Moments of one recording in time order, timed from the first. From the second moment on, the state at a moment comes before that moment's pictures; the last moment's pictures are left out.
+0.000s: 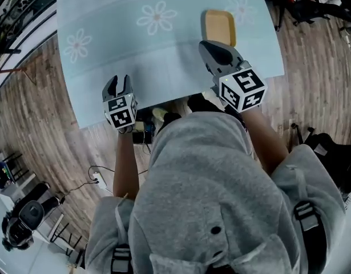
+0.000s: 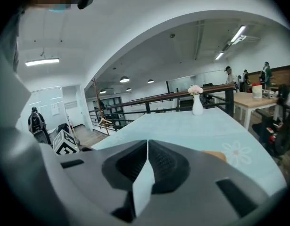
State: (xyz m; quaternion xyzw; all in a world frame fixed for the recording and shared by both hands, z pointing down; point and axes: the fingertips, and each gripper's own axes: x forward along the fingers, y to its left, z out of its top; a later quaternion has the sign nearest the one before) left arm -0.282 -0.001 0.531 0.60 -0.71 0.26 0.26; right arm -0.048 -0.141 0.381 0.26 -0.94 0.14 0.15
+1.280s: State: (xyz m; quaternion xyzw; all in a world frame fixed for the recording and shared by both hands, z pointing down) left arm 0.068 -0.193 0.549 0.83 -0.35 0.41 0.14; right arm 0.197 -0.266 0.405 0.43 -0.88 0.21 0.08
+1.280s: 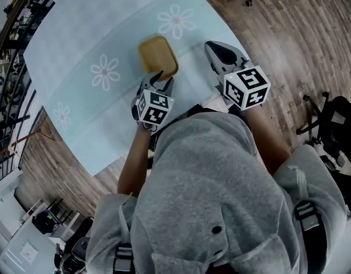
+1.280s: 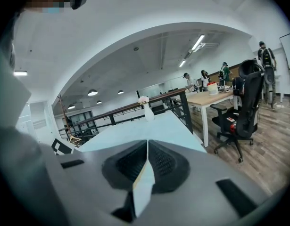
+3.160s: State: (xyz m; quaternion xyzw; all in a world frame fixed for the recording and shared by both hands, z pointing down) left arm -0.214 0.036 0.550 0.64 -0.61 0.40 0.25; right arm -0.108 -0.105 0.384 0.14 -0.97 0.15 0.14
